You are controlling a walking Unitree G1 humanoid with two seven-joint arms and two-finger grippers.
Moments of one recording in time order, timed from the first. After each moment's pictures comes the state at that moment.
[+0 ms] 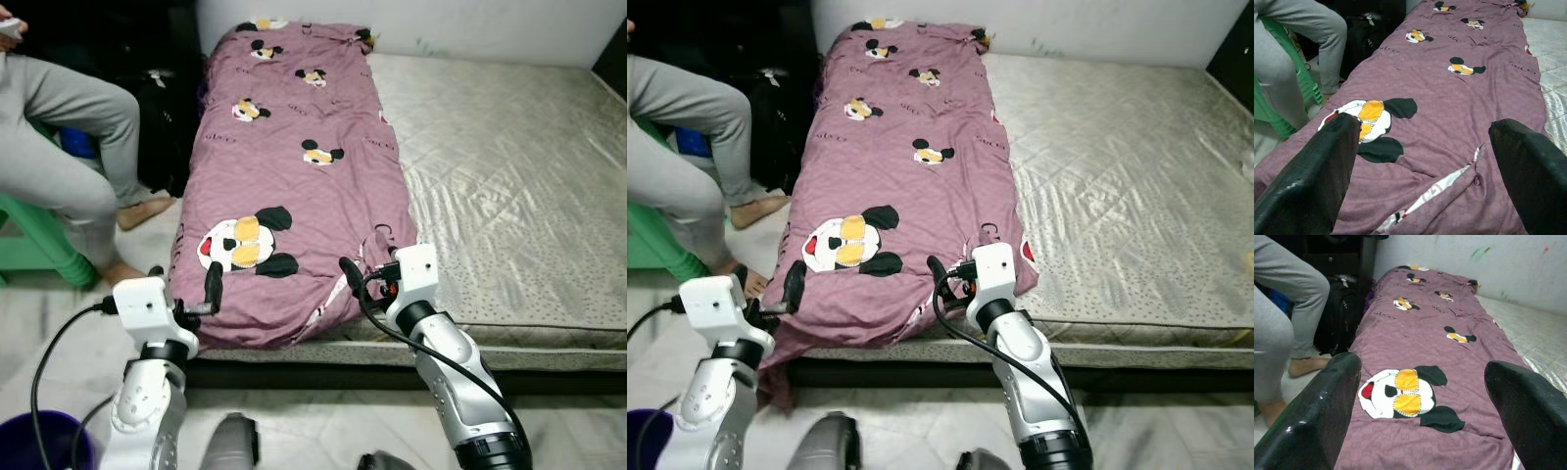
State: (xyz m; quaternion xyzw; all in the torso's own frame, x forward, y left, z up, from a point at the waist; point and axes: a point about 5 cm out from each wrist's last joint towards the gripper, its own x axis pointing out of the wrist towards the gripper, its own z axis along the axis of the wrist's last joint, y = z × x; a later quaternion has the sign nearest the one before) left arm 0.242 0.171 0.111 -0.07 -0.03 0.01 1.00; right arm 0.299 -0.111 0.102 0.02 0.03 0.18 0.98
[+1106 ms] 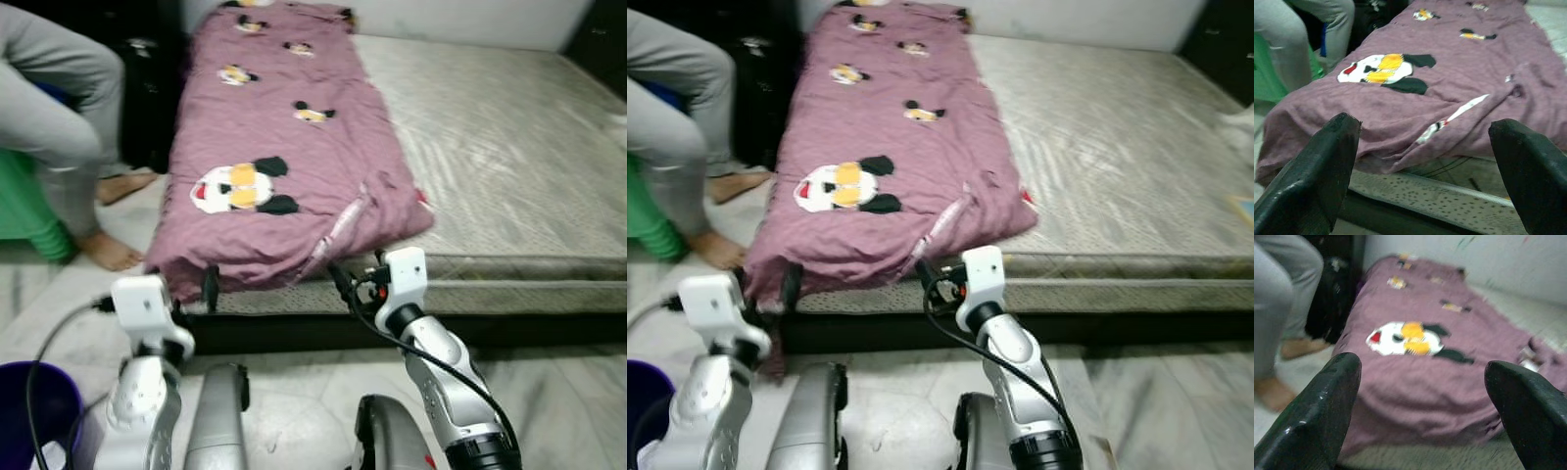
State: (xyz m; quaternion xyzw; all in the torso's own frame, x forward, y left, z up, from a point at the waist) left arm 0.249 0.170 0.113 -0.07 -0.03 0.01 1.00; right arm 0.298 -0.104 0.099 0.02 0.03 0.20 0.98
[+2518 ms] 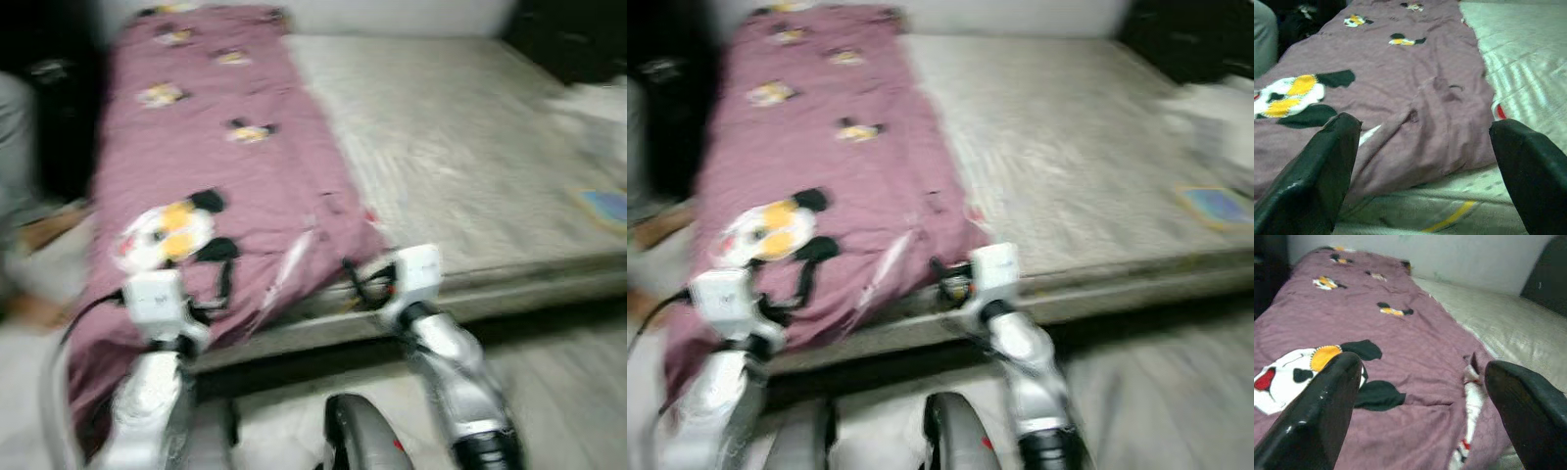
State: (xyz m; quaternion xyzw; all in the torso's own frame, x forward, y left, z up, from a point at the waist) left arm 0.249 0.168 0.114 -0.07 -0.04 -0.01 1.00; right arm 0.300 -0.100 0.098 0.03 0.03 0.20 0.98
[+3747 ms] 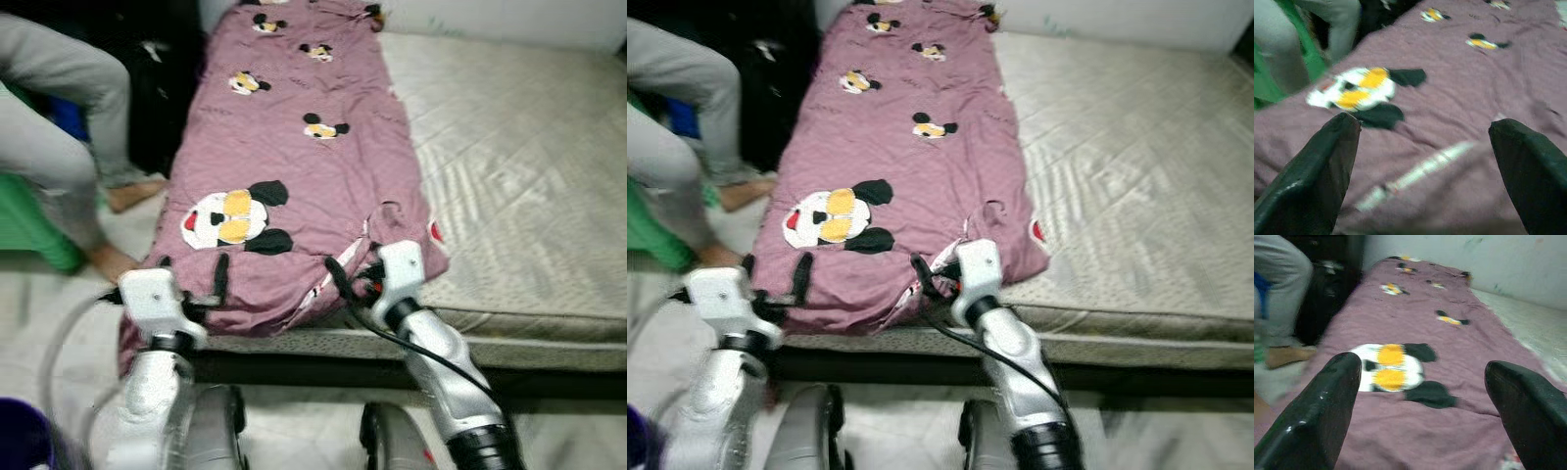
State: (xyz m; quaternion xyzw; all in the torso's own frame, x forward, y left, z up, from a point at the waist) left arm 0.251 0.156 0.114 -0.09 -0.04 -0.02 0.99; right arm 0.302 -0.105 0.098 0.01 0.03 0.21 0.98
